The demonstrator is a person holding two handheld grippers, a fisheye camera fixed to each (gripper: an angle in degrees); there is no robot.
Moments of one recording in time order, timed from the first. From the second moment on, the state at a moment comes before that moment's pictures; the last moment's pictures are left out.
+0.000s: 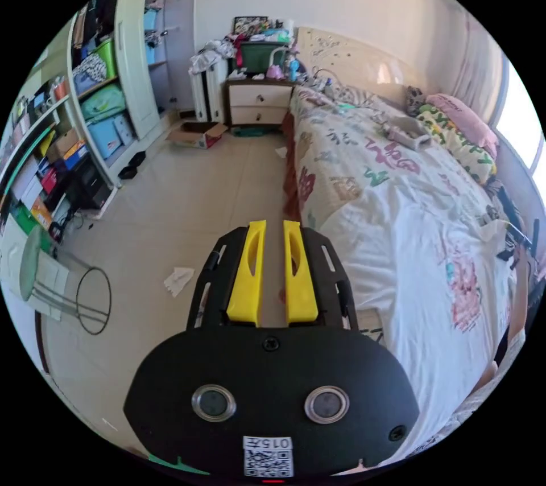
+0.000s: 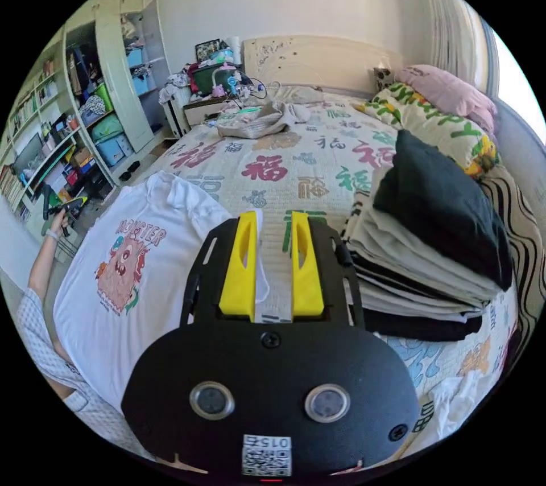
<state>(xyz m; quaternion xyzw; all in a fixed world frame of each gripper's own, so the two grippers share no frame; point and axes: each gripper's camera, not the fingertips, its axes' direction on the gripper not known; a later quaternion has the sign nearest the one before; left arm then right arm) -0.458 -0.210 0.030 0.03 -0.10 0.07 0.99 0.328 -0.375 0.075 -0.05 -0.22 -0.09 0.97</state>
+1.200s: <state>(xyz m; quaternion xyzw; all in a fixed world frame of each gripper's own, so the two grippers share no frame) -0.308 -0.315 0.218 -0.07 0.00 0.15 0.99 0.179 -0.478 0.224 -0.15 -0.21 -0.20 0.94</state>
